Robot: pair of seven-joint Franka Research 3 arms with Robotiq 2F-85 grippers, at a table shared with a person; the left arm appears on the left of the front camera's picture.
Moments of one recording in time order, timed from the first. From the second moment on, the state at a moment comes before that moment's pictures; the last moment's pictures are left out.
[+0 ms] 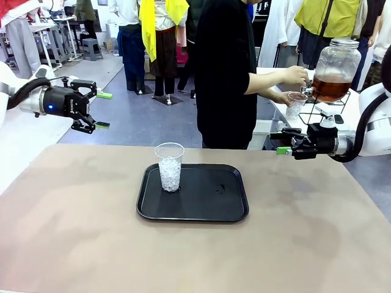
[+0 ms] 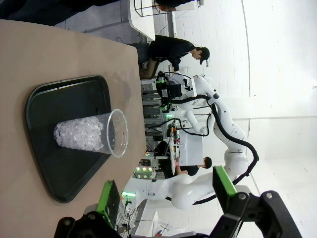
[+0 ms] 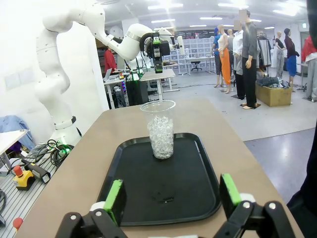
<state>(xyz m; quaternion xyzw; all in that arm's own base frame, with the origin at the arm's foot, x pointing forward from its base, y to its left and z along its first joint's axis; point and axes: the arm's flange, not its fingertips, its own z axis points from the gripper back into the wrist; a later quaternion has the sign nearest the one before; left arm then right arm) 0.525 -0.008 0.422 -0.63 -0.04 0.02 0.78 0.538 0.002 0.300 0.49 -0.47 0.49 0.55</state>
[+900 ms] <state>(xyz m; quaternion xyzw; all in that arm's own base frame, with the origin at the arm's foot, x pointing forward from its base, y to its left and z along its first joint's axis) 0.525 -0.008 0.422 -0.63 -0.04 0.02 0.78 0.538 0.002 0.300 0.49 -0.47 0.49 0.55</state>
